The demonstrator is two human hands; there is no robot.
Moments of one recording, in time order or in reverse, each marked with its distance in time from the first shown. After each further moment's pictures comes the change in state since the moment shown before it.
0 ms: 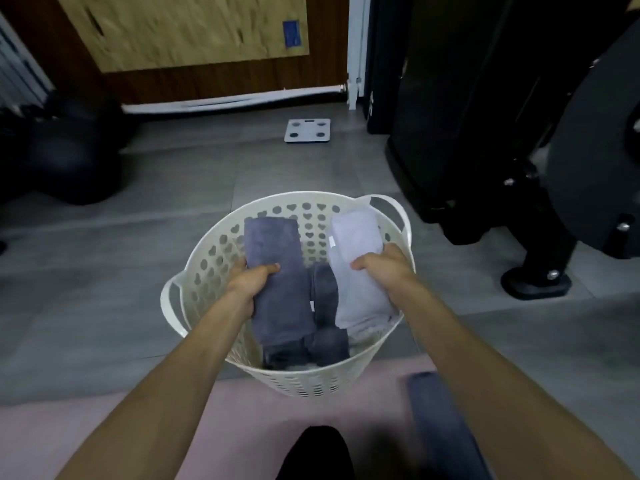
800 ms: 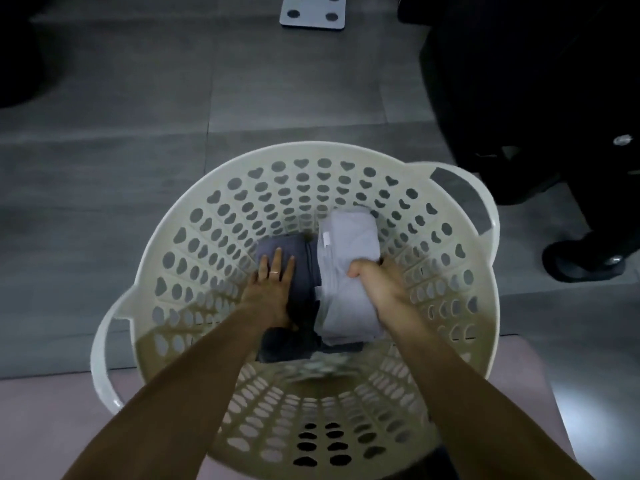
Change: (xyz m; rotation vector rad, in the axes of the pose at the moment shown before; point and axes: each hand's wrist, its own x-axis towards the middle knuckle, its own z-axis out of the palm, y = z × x) left_hand 0.157 -0.113 0.028 1.665 -0.506 0.320; right_hand 0.130 0.056 0.092 0.057 0.036 0.329
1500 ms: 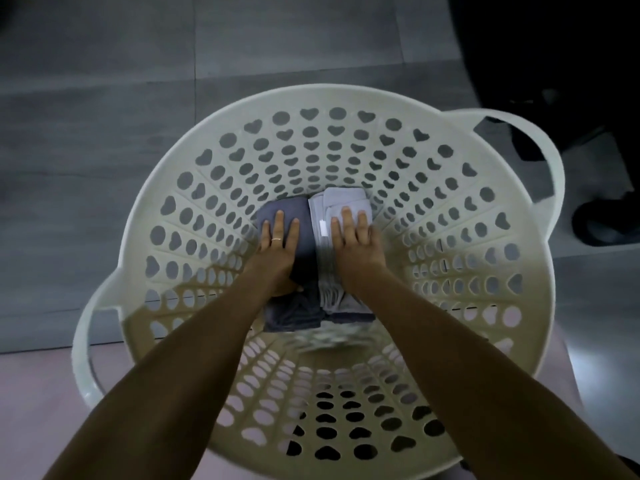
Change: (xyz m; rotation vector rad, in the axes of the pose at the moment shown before) left_hand 0.033 -0.016 0.025 -0.168 0.031 0.051; right_hand 0.064 0.049 0.067 -1.644 -0.105 -0.546
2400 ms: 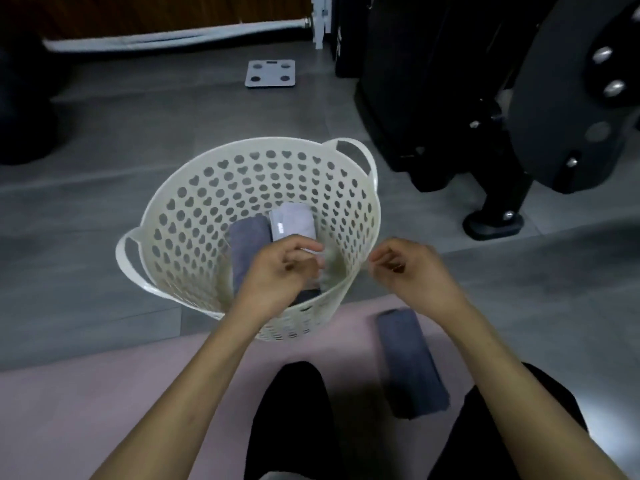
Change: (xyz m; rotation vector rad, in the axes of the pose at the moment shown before) left_hand -0.285 0.194 -0.074 -1.144 0.398 0.278; right_hand -0.343 0.117 -0.039 1.049 0.574 -0.056
